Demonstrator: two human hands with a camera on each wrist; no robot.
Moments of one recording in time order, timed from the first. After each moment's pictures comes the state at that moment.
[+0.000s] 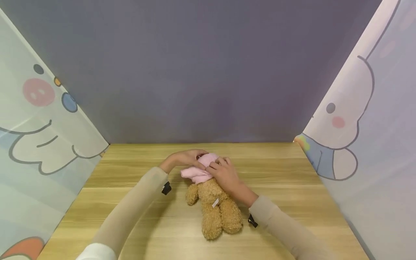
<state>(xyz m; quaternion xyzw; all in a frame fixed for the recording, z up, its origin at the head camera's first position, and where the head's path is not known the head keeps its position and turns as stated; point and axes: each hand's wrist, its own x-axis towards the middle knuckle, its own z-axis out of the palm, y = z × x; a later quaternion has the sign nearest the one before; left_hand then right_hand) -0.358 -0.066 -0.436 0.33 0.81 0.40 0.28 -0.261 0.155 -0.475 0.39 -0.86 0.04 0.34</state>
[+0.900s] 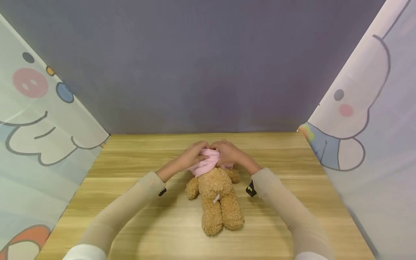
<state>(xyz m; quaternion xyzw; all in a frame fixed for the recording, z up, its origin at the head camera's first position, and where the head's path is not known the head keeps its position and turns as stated) -0.308 -0.046 -0.445 0.39 0.88 0.29 0.00 -0.315 0.176 -0.446 0.36 -0.90 0.25 -0.03</state>
